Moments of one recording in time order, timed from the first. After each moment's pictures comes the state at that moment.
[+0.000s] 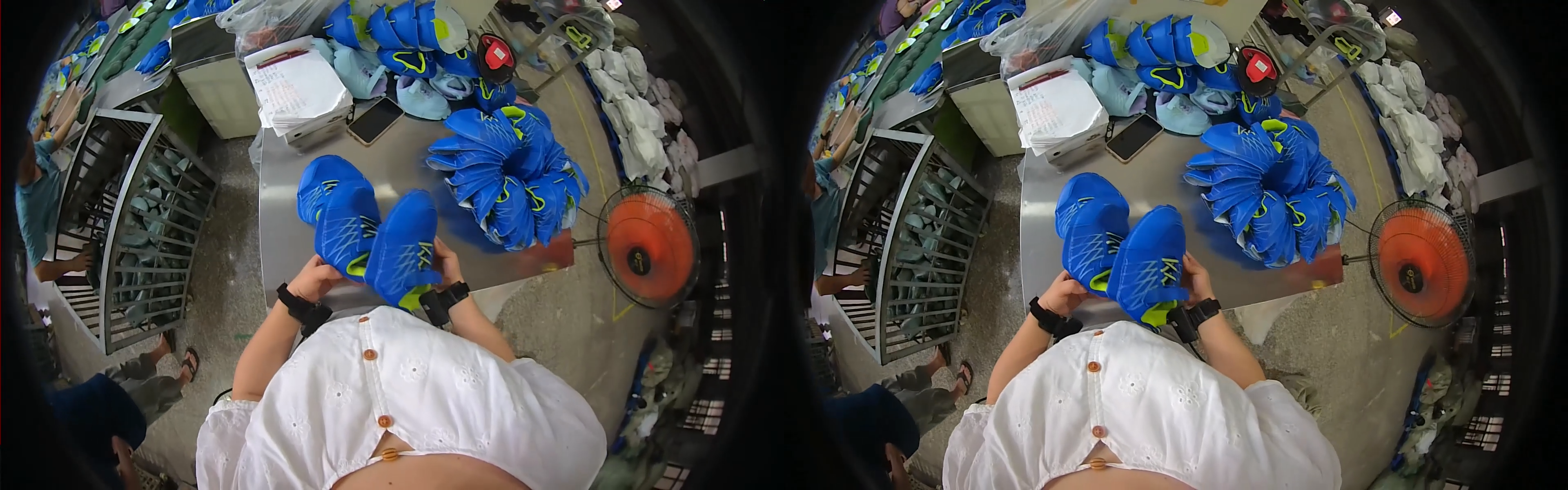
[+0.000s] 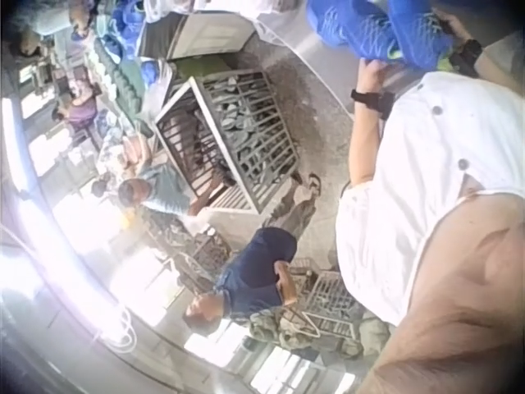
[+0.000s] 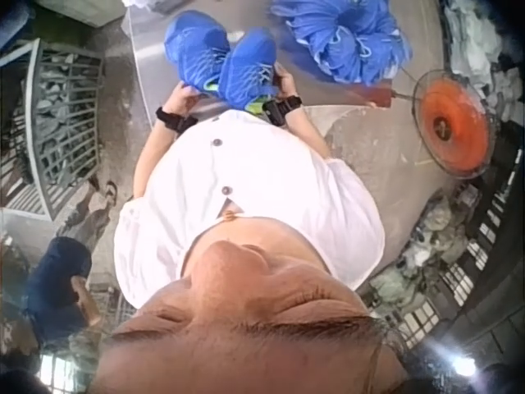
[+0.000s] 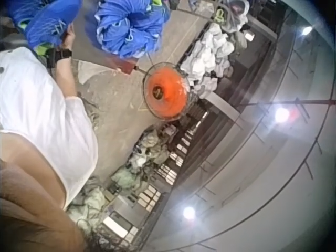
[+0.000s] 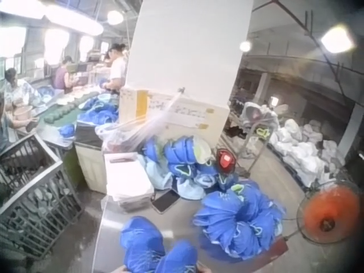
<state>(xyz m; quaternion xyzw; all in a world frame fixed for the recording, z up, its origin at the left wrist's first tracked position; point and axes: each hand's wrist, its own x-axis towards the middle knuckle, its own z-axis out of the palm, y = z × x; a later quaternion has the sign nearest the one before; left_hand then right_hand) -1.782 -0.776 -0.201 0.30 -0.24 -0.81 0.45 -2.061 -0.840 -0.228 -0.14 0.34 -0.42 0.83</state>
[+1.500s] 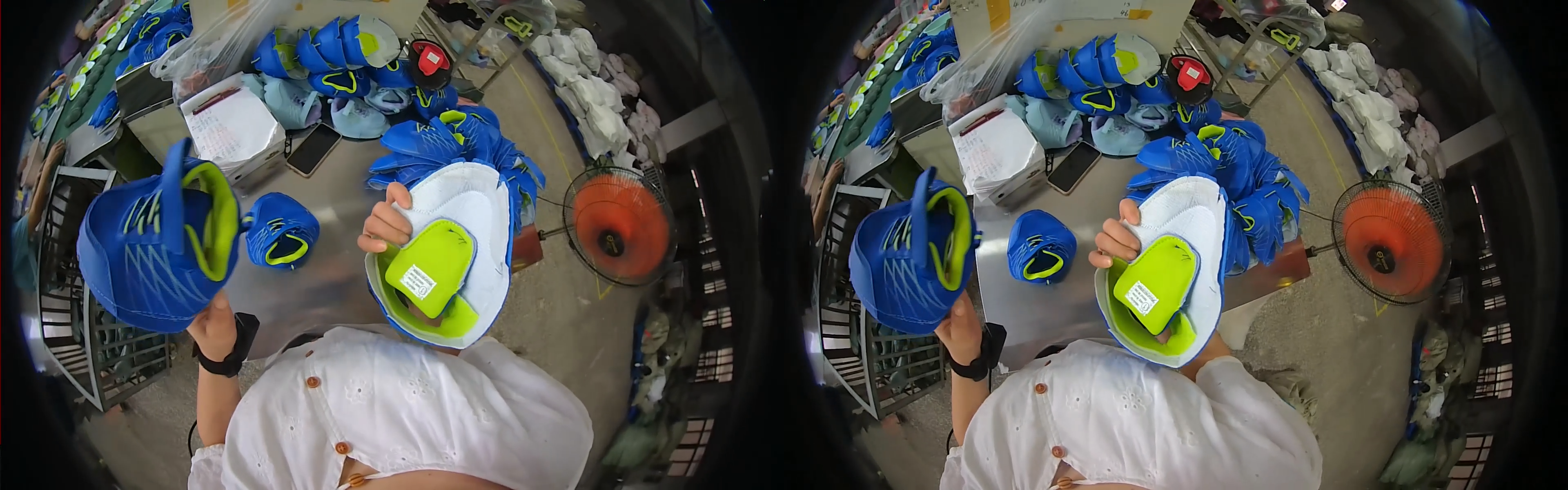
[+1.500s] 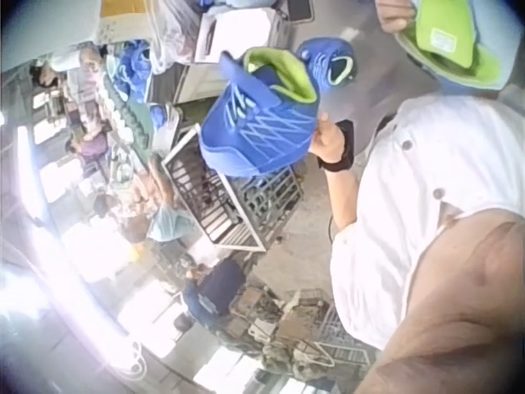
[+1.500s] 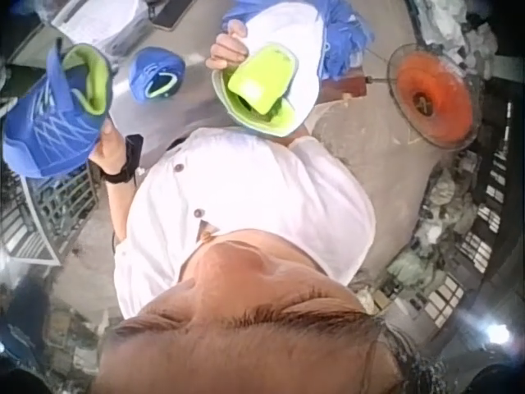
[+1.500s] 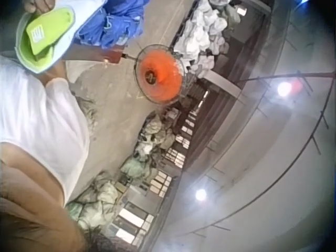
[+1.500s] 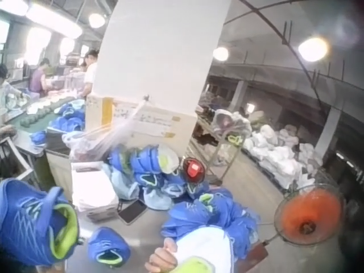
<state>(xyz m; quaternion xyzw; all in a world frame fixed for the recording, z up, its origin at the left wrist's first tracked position) -1.769 -0.793 -0.075 0.43 -0.47 -0.20 0.74 -2.016 -0.924 -0.080 -0.20 -0.27 -0.35 0.87</state>
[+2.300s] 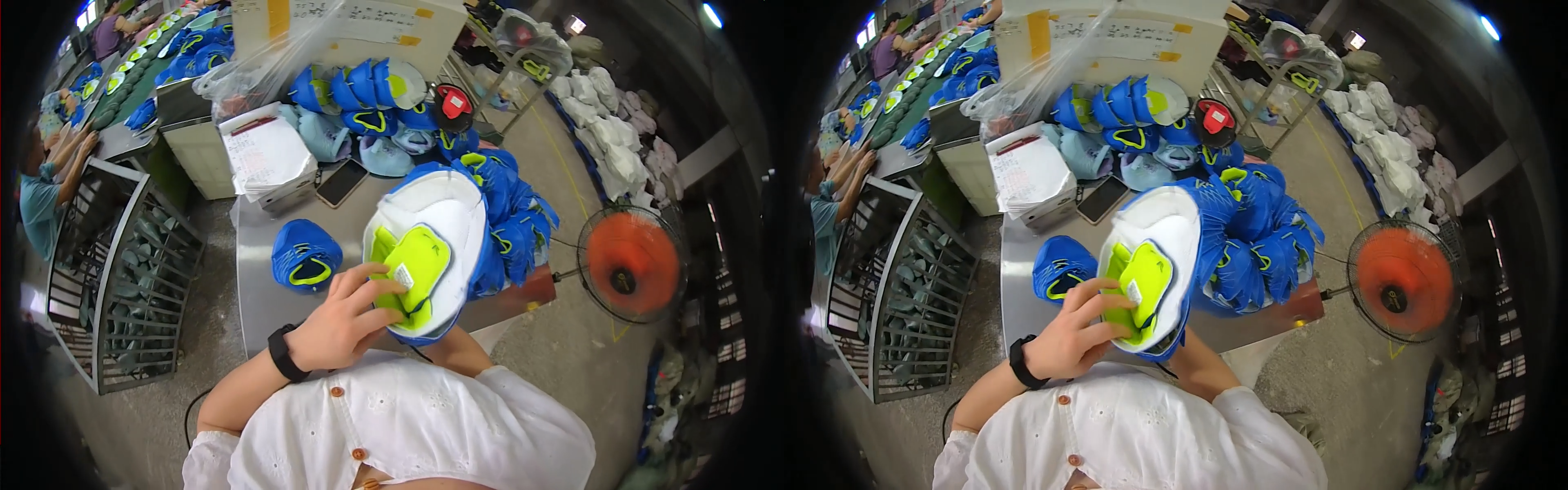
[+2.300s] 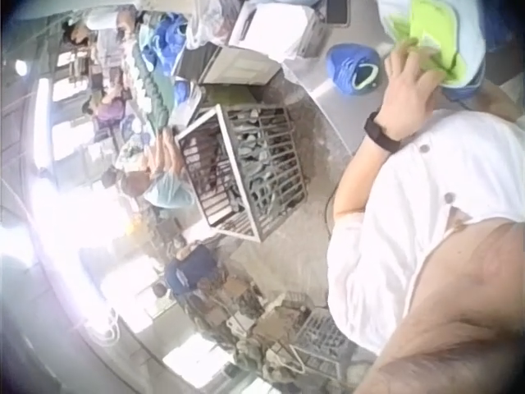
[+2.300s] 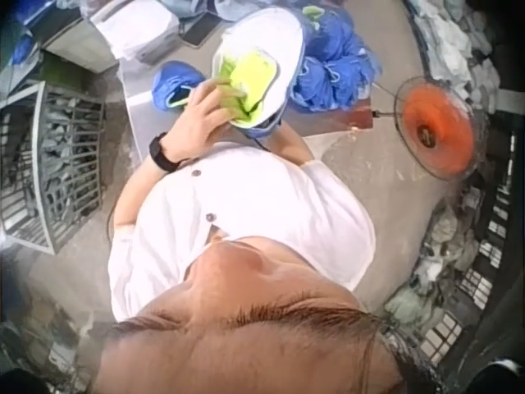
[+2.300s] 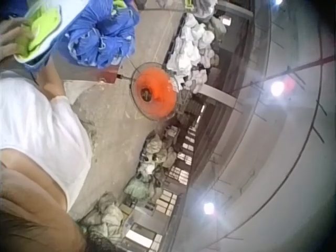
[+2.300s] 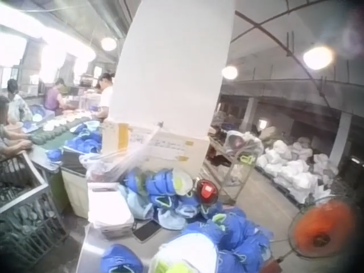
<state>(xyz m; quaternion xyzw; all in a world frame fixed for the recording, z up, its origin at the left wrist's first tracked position) -1.851 -0.816 -0.005 0.30 -0.86 -0.19 0.36 -2.022 -0.899 -0.148 -0.17 0.14 -0.40 0.89</state>
